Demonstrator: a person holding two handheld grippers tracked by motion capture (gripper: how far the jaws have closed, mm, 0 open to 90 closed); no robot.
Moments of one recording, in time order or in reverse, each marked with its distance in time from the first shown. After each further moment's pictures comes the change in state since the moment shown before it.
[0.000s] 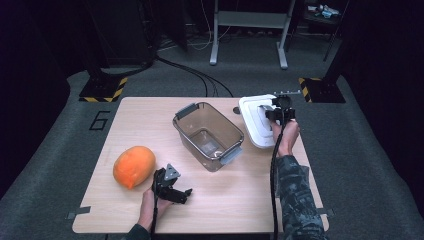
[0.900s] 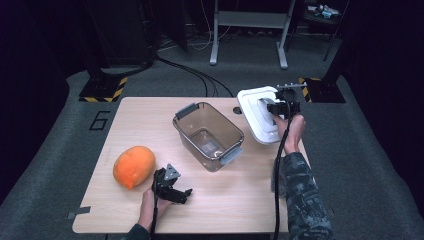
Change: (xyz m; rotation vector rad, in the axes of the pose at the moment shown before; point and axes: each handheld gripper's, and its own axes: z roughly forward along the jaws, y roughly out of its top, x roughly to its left) left arm 0.000 0.000 0.000 0.001 -0.002 0.000; right arm 0.000 0.020 -0.034 -0.039 0.048 -0.055
